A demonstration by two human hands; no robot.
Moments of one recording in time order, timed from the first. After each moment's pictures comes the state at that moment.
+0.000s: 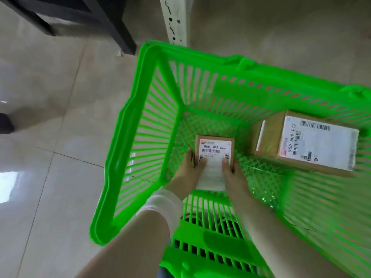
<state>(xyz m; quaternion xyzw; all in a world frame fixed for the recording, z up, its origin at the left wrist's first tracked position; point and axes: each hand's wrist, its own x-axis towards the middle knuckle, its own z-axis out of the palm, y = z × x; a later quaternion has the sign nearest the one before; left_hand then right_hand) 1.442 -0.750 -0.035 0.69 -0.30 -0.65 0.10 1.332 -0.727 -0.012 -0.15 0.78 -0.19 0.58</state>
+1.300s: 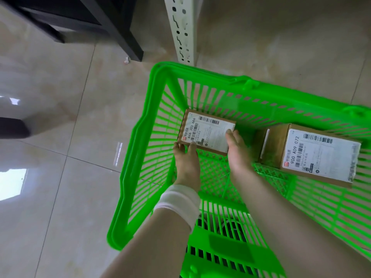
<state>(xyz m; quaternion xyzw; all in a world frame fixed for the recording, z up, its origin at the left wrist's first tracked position) 1.435 -0.795 -0.014 0.74 -0.01 -0.59 0.33 1.342 -0.810 0.018 -0.15 0.78 -0.23 0.57</state>
